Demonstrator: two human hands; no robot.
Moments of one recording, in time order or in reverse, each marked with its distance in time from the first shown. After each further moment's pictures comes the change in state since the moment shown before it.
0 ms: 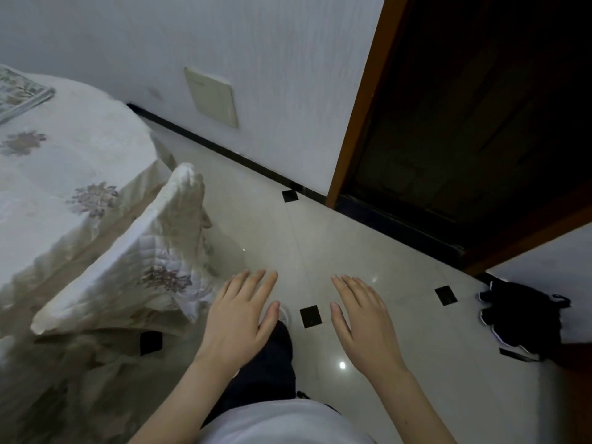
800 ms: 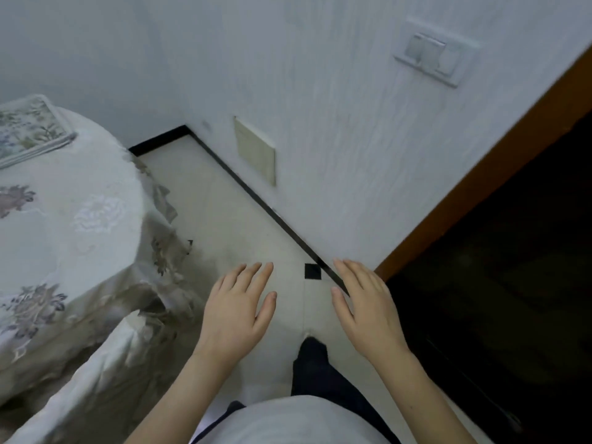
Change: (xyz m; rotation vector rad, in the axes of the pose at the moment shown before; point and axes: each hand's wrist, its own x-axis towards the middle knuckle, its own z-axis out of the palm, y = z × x) left_hand 0.432 -0.098 -0.034 0.005 0.191 -0.347; right_hand 0.526 0.059 -0.050 0.015 -0.104 -0.330
